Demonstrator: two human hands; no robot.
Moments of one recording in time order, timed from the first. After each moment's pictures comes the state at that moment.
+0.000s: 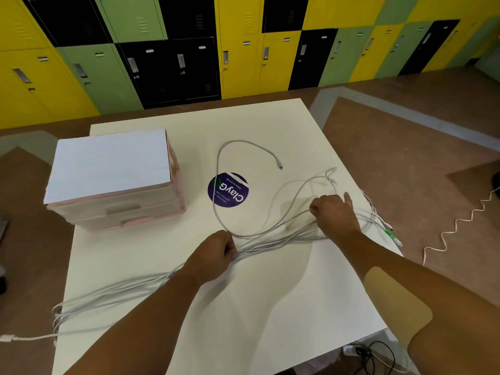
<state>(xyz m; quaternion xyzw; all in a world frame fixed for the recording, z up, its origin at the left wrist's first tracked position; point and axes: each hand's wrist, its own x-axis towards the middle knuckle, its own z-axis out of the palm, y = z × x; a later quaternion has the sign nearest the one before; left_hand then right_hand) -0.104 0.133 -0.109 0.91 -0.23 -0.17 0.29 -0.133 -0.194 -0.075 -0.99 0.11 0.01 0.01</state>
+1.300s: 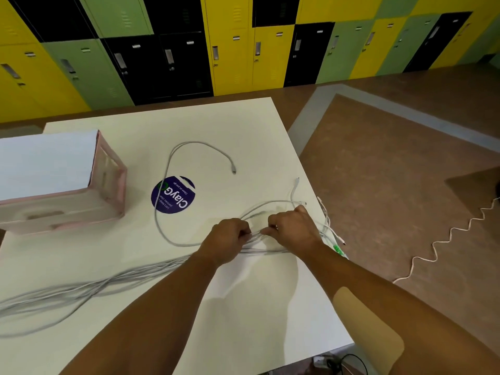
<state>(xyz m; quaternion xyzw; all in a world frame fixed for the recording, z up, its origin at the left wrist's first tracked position) -0.101 -0.068 -0.097 0.91 -0.20 -0.20 0.29 -0.135 -0.268 -0.084 -1.00 -0.07 0.07 0.01</state>
